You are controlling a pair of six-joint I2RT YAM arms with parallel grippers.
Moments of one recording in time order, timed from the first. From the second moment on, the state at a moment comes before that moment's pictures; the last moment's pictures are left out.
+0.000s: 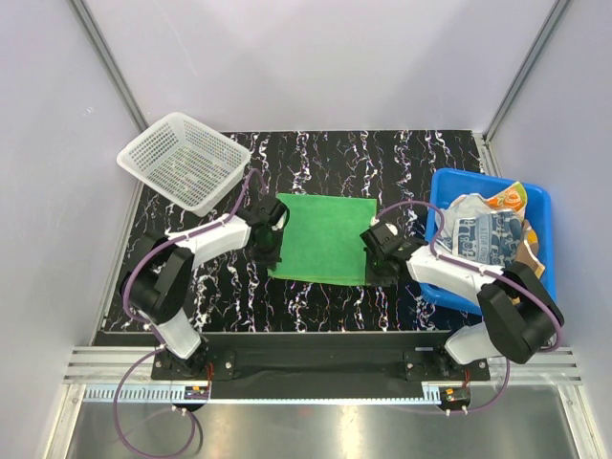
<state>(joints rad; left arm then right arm) -0.56 1.68 1.03 -0.62 0.03 -0.44 0.64 1.42 0.73 -0.47 0.10 0.64</state>
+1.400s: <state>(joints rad) -0.57 1.68 1.10 -0.70 -0.03 -0.47 0.64 1.58 0.94 -0.63 0.25 0.76</state>
